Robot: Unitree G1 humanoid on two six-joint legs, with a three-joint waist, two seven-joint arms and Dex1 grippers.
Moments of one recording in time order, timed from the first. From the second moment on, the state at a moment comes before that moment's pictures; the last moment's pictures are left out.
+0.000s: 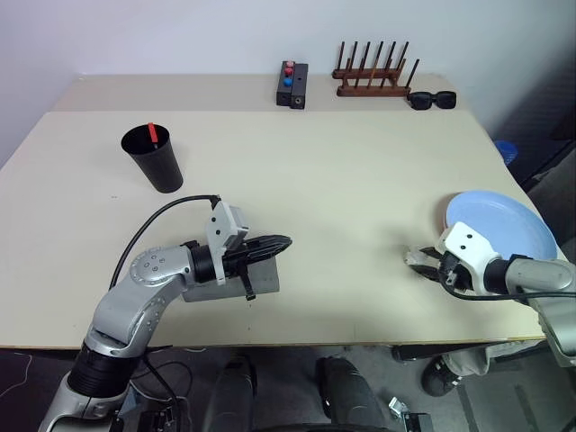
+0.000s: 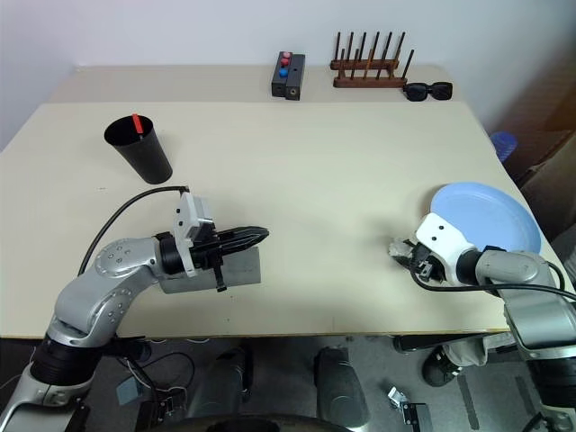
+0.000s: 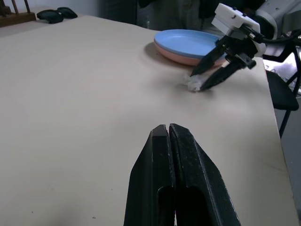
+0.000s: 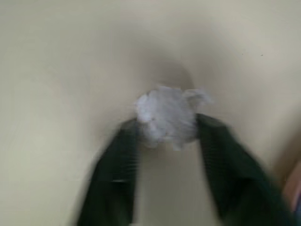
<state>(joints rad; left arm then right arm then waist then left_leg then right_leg) -0.23 0.55 -0.10 -0.42 -0.51 0.50 -0.82 -0.06 -0.90 -0.12 -0.19 0.15 0.49 0.90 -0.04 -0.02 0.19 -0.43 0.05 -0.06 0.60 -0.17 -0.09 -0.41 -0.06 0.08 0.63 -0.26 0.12</state>
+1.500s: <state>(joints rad) 0.25 0.60 0.51 -0.42 -0.41 0.40 -0.56 -0.56 -0.72 -0.08 0.31 0.26 0.31 0.98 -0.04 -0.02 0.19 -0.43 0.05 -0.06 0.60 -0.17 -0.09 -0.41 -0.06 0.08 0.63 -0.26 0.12</state>
